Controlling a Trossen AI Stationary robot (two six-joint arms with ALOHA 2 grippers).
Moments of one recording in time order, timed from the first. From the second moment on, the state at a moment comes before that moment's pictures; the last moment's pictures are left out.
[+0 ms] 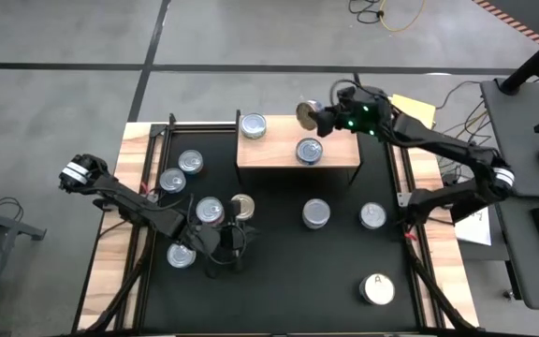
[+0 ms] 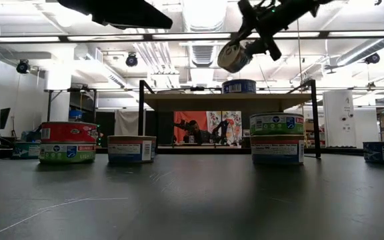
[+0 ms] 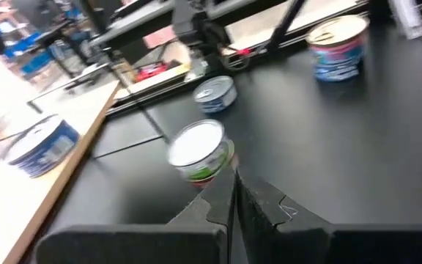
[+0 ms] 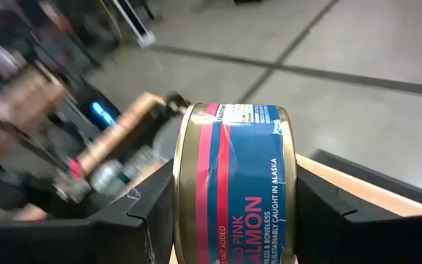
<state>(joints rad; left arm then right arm) -0.46 1.44 0.79 0.27 -0.62 0.18 -0.57 1.28 1.16 -0.26 -0.01 0.47</state>
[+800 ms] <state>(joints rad) -0.46 1.44 0.79 0.24 -0.70 0.20 -0.73 1.49 1.53 -0.91 -0.04 0.28</state>
